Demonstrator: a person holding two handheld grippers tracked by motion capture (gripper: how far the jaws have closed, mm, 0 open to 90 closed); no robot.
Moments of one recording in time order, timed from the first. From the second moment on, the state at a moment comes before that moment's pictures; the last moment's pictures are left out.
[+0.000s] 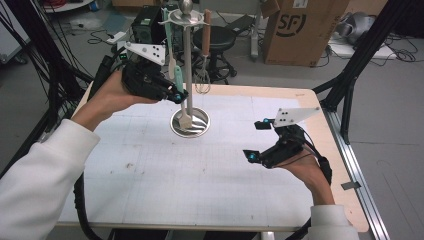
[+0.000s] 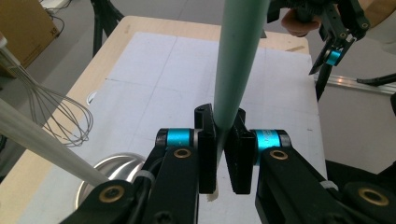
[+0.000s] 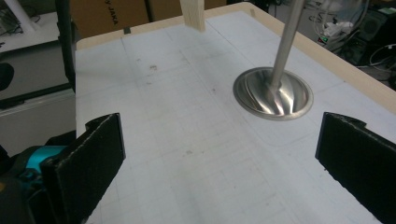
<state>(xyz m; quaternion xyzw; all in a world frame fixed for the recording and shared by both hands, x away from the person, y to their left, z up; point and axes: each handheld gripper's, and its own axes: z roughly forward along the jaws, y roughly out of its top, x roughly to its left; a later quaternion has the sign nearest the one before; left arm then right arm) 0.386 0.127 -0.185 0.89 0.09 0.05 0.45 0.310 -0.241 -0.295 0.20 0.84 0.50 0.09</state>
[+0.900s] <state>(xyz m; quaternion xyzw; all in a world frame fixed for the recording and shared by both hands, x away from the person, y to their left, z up) 0.442 0.116 -0.144 0.90 0.13 0.04 0.42 0.304 -0.286 -0.316 0.23 0.82 0.52 0.11</state>
